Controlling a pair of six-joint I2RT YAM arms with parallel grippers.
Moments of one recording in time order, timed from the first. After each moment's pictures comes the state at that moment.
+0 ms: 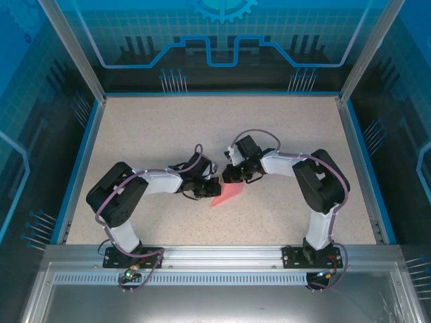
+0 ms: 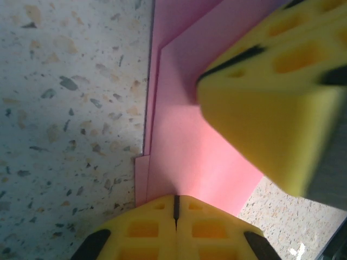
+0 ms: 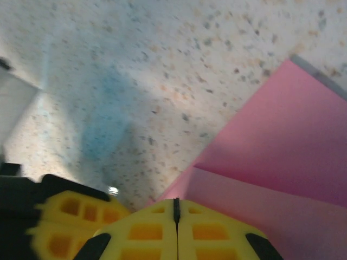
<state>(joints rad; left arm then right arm) -0.62 1.75 0.81 -0.11 0.41 -0.71 0.55 1.89 1.05 -0.28 -0.52 0.35</state>
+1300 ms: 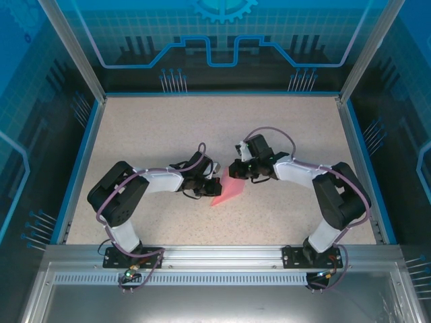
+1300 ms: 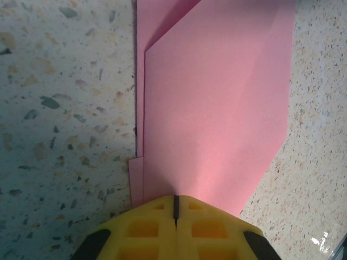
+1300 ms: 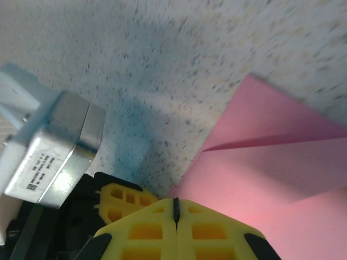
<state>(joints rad) -0.62 1.76 0.84 -0.13 0.41 -0.61 0.54 1.68 0.92 -0.19 -0.44 0.56</state>
